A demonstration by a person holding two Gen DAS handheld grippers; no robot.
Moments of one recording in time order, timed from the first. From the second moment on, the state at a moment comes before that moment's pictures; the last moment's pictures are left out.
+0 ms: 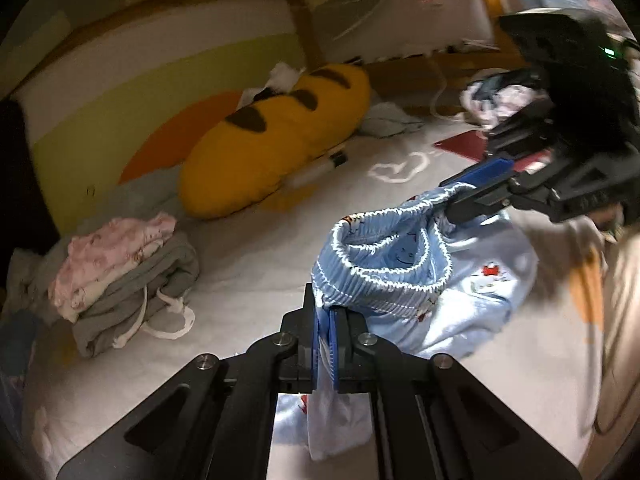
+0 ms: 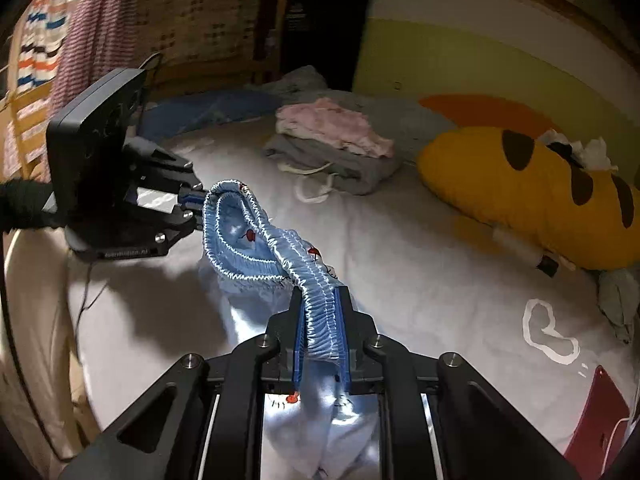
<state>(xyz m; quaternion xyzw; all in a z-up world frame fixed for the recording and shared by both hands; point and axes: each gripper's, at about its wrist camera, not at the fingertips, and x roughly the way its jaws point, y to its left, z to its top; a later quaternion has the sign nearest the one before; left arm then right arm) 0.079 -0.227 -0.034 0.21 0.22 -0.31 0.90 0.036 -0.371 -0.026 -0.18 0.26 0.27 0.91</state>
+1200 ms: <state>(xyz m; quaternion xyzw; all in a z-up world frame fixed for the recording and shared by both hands) 0.095 -0.154 -0.093 0.04 0.44 -0.33 0.84 0.010 -0.435 -0.083 -0.01 0.38 0.11 0.92</state>
